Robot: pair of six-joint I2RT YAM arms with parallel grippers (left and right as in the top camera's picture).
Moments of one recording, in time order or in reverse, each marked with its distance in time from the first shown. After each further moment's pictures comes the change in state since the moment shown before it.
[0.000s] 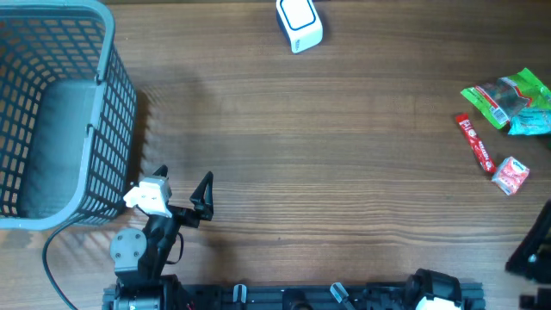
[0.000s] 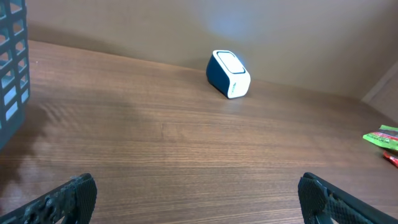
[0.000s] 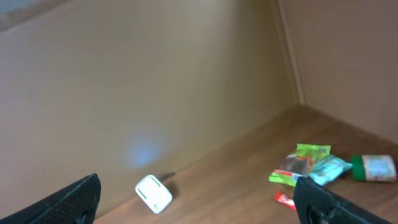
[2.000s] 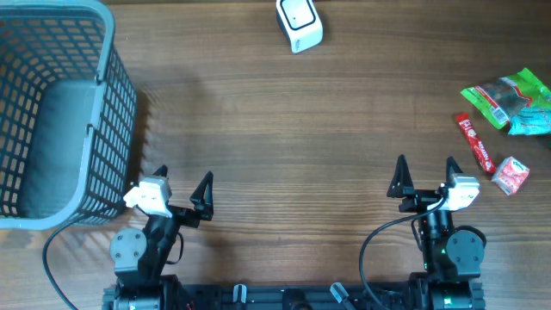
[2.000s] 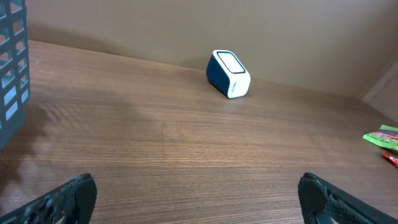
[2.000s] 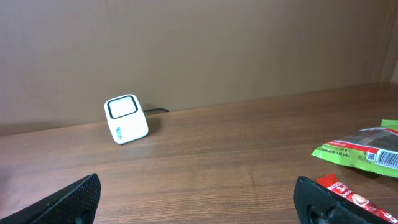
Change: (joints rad) left arm 0.000 0.000 0.000 0.000 0.000 0.000; right arm 0.271 -0.546 -1.719 1.205 -0.003 -0.245
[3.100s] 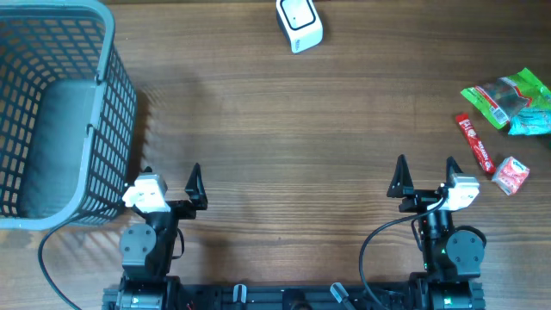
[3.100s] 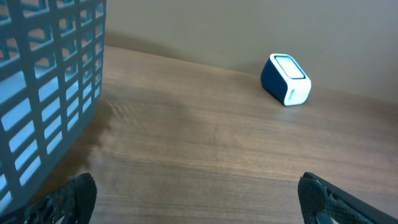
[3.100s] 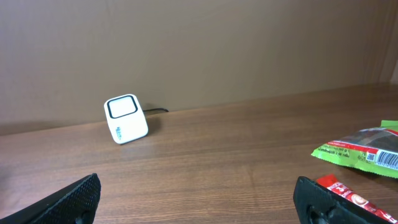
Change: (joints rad) left arm -0.107 0.067 -0.042 0.090 -0.336 0.019; right arm 0.000 0.000 0.000 0.000 0.000 -0.003
